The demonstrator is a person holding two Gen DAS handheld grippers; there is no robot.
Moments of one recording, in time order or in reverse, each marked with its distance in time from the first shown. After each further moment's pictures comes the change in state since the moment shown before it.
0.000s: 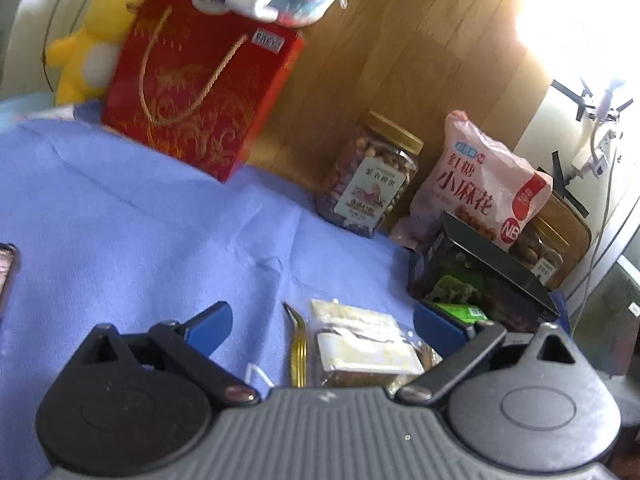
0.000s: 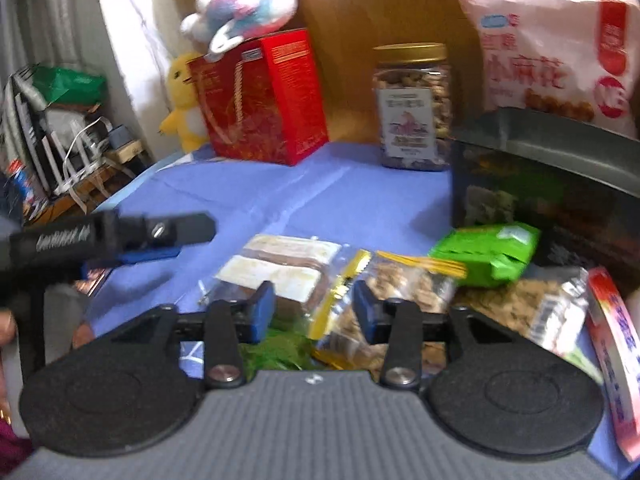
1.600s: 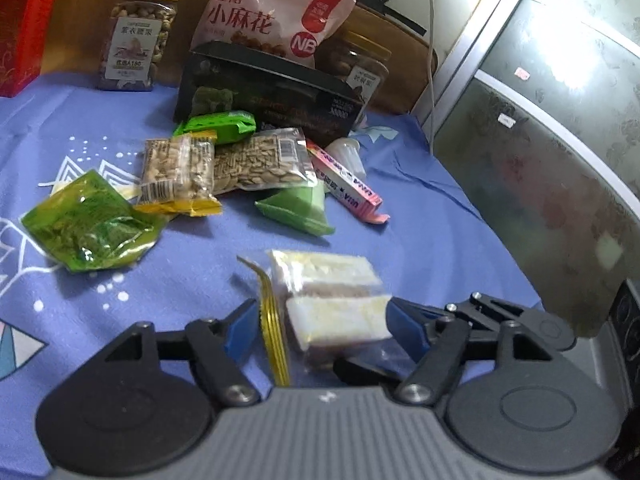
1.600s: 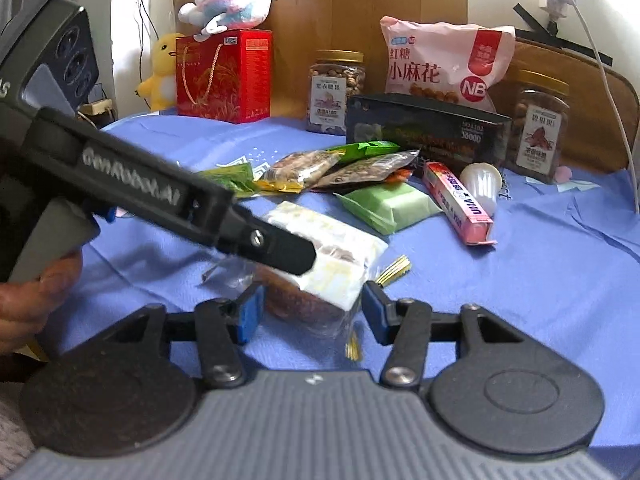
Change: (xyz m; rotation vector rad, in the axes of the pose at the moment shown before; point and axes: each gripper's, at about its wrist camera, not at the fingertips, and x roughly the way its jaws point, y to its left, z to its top) left arm -0.012 -0.134 -0.109 0.288 0.339 -0.329; right arm -0.132 0.005 -0.133 -0.093 -0.092 -0.283
